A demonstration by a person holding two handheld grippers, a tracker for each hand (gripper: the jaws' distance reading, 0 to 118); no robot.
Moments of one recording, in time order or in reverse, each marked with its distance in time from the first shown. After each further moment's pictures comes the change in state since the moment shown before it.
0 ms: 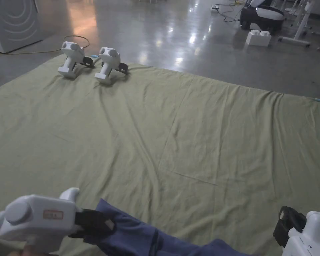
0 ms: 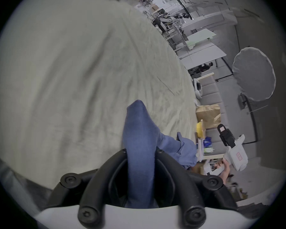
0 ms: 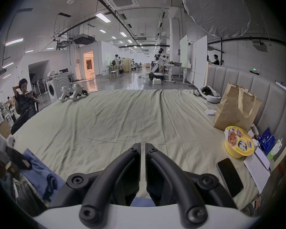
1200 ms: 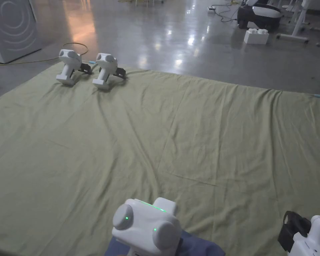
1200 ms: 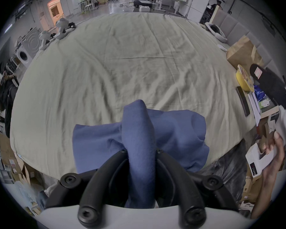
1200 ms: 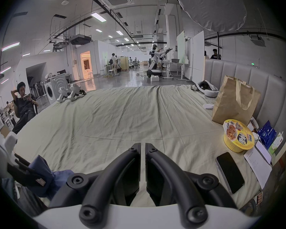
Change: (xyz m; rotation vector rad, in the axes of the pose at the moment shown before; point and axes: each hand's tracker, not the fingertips) left arm 0.210 -0.059 -0.110 -0.164 0.539 -0.503; right arm 0.015 -0.010 -0.001 -0.025 -0.009 -0.039
